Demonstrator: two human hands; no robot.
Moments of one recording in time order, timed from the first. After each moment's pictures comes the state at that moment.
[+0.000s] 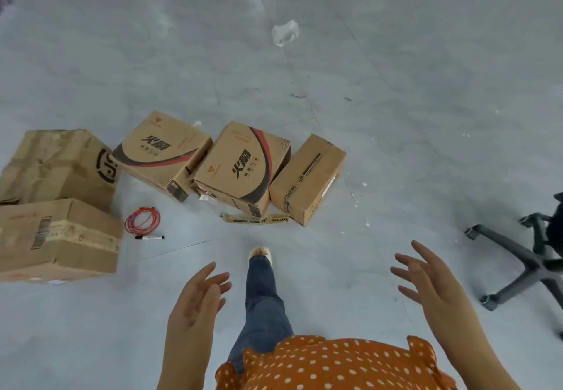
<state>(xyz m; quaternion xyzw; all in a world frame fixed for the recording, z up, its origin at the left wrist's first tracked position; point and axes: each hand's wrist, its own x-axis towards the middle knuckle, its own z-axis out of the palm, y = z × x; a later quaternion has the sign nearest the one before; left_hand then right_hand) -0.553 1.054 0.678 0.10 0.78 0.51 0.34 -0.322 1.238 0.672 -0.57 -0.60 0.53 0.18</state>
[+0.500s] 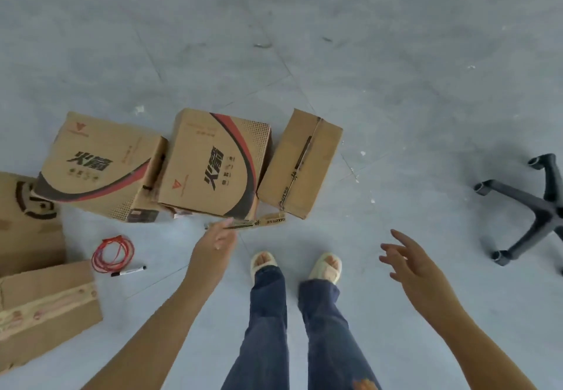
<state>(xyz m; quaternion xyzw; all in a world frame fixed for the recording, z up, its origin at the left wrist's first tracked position) -0.778 1.317 0.518 0.20 0.80 0.28 0.50 -0.477 1.407 0.553 -0.67 -0.53 0.52 0.03</state>
